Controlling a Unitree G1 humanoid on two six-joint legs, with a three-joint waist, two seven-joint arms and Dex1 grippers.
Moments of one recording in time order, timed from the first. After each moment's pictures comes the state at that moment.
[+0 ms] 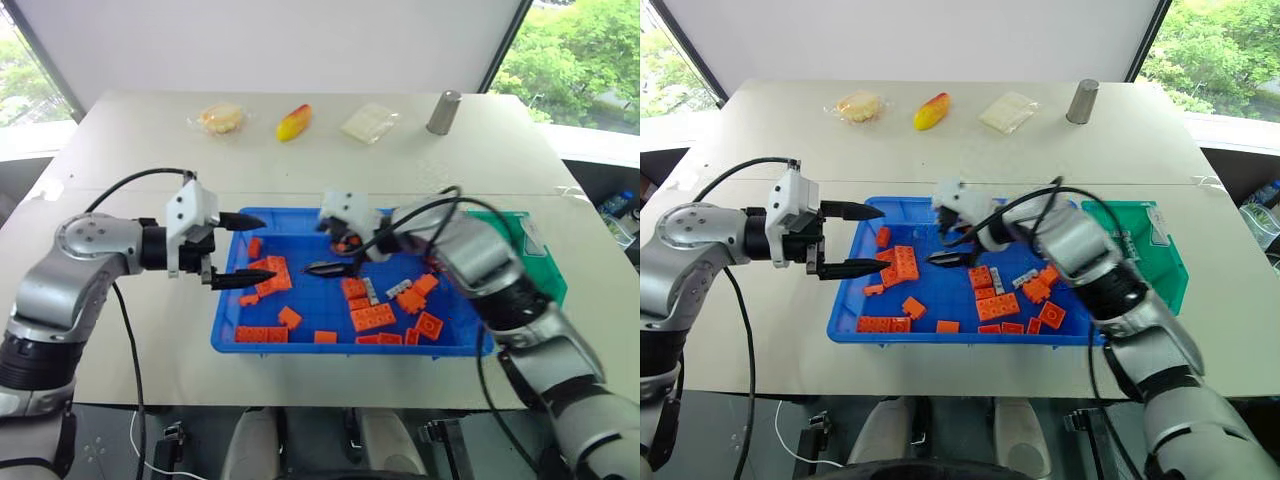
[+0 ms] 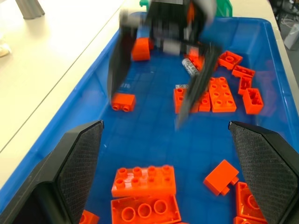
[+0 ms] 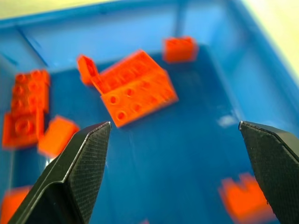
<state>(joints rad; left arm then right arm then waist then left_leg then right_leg) -0.43 0.85 0.02 -0.25 -0.52 0.51 -1.18 -0.82 -0.61 0.39 -0.19 0.26 0.93 0.94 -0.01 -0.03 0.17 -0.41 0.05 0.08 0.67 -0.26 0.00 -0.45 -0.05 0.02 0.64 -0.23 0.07</state>
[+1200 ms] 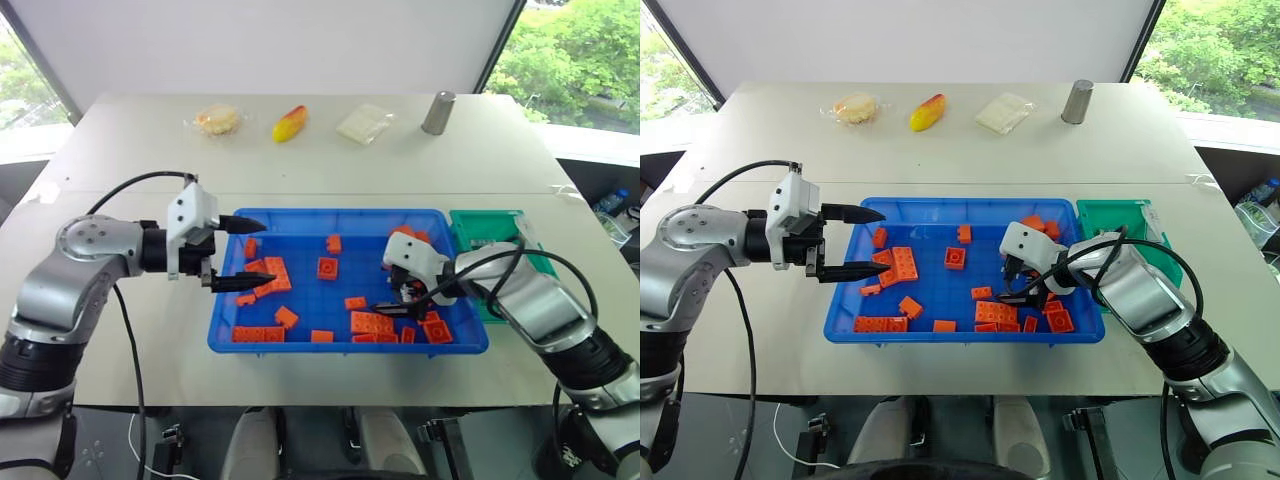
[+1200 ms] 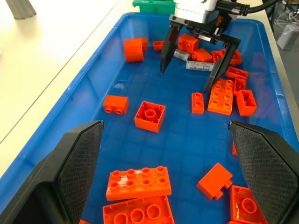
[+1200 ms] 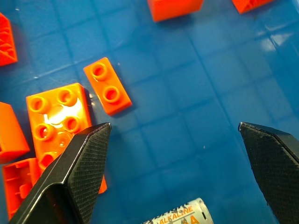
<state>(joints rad) -0.43 0.85 0.02 -0.25 -0.52 0.51 -1.19 -0.52 -0.81 0.36 -0.32 0.17 0.93 0.93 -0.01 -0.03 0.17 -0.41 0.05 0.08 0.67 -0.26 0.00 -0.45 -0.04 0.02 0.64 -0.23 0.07</state>
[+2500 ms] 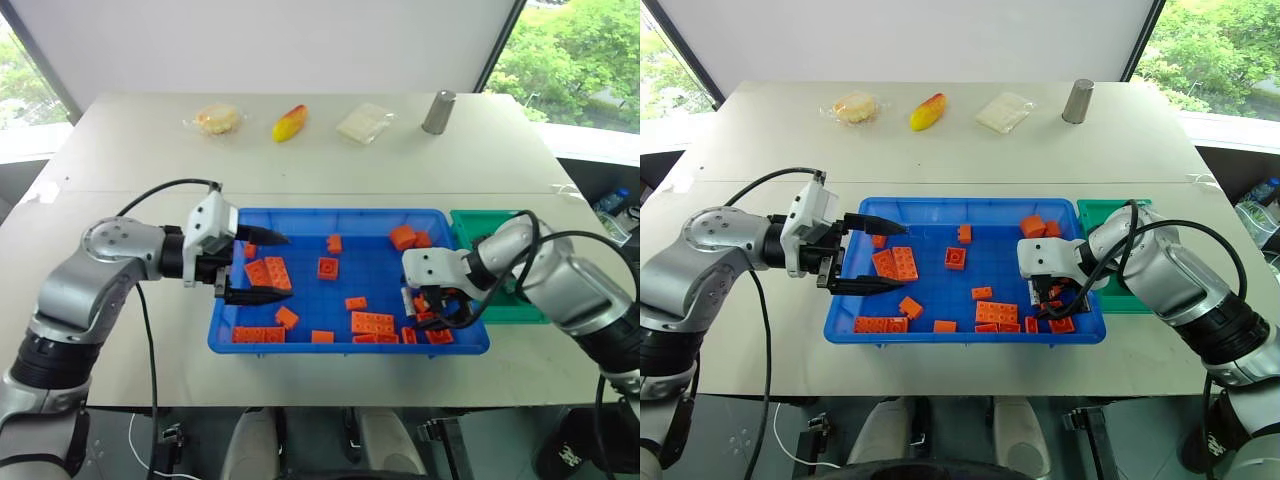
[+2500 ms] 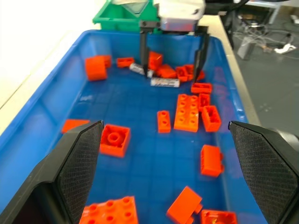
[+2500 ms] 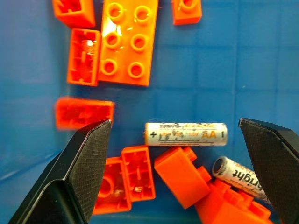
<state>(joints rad) -0.46 0.80 -0.05 -0.28 -0.57 0.54 -1.24 -0.62 -0.98 0.47 -0.23 -0.03 0.59 1.36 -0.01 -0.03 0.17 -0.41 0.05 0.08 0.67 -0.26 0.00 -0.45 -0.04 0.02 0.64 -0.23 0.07</state>
